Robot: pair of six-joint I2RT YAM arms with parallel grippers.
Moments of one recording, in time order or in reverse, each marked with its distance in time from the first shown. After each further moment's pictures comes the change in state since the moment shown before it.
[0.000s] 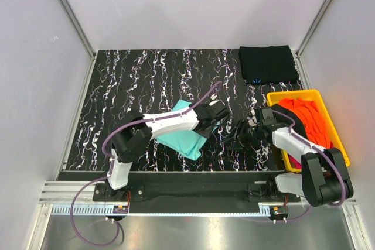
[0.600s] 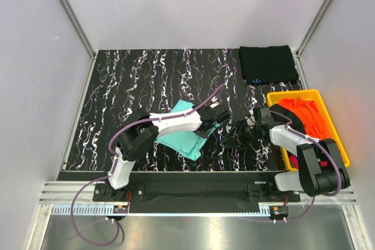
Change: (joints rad) left arm 0.000 0.066 0.006 0.000 -0.048 0.020; right arm 0.000 0.085 0.000 0.097 -0.041 0.037
